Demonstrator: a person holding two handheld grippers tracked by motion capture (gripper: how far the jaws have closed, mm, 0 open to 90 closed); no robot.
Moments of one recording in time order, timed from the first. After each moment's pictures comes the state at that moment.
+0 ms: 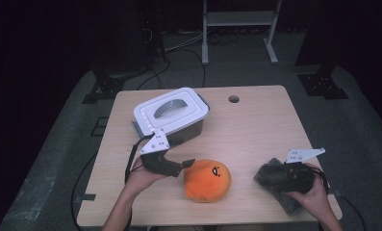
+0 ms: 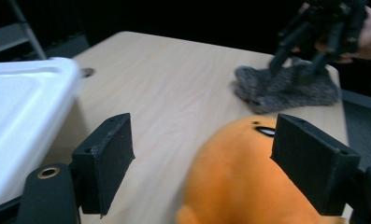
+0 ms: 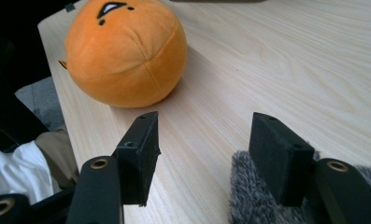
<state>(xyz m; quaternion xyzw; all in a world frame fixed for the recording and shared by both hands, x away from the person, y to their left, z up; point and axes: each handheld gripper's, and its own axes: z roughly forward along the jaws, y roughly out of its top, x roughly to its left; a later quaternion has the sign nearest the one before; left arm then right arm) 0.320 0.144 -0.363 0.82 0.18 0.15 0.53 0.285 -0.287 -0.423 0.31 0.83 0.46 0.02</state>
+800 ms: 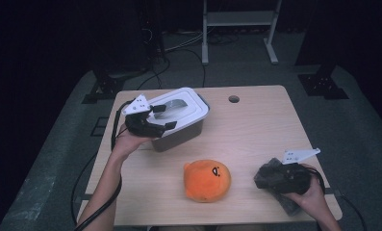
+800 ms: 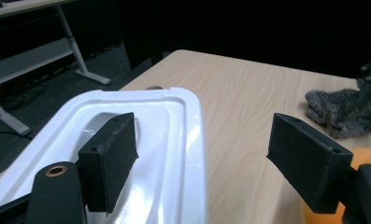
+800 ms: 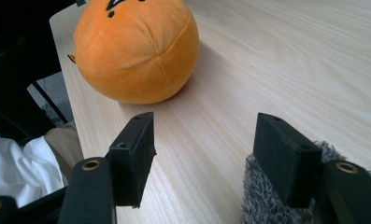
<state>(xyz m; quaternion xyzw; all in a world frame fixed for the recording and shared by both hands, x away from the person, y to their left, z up) 0.405 0.184 -0.330 0.80 0.20 0.18 0.54 0.287 -0.280 -0.429 0.30 0.84 0.46 0.01</state>
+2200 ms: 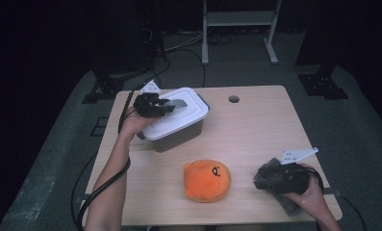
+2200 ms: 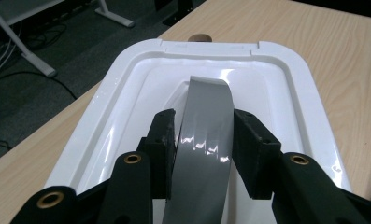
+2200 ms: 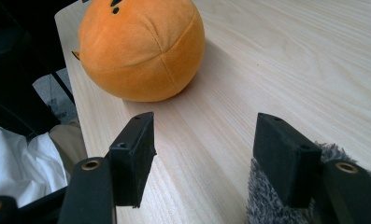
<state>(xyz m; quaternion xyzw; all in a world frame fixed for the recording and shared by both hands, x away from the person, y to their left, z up) 0.480 0.172 -0.339 0.85 0.25 0.18 0.42 0.288 -0.278 -0.430 0.29 0.84 0.46 0.00</state>
